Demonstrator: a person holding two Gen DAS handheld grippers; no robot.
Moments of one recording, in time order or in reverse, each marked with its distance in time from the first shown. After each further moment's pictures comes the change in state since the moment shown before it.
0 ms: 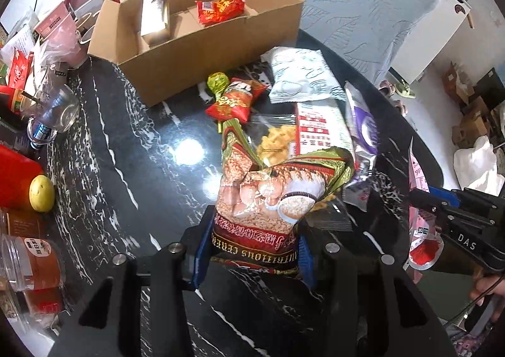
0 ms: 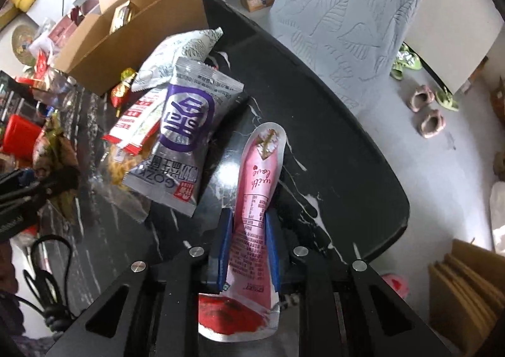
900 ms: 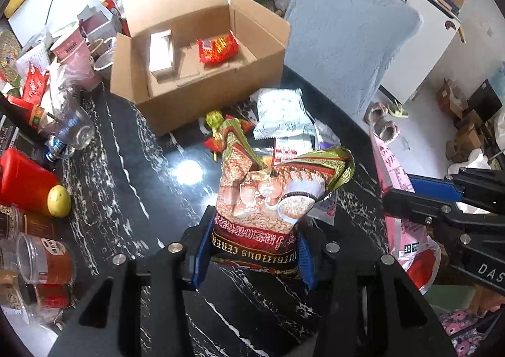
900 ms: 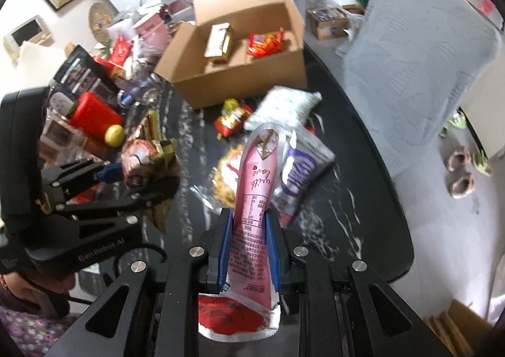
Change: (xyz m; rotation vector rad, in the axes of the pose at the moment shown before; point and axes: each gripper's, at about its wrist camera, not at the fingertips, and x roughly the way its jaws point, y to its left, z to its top) left arm -0.059 -0.011 0.007 -0.017 -0.109 -0.002; right arm -0.073 0.082 0.036 -0.245 -0.064 0.189
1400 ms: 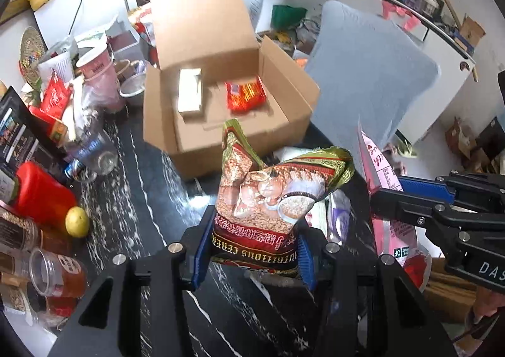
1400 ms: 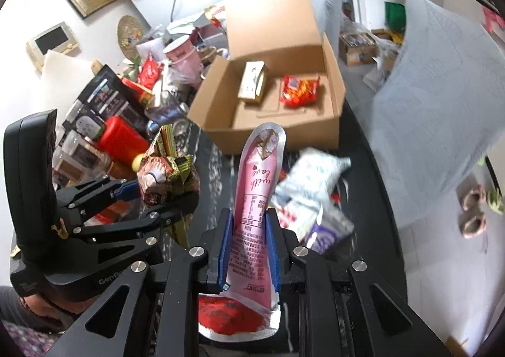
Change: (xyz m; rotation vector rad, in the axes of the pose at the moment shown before) left arm -0.027 0.026 0.051 -0.097 -0.124 0.037; right arm -0.013 0.015 0.071 -0.101 -0.071 0.087
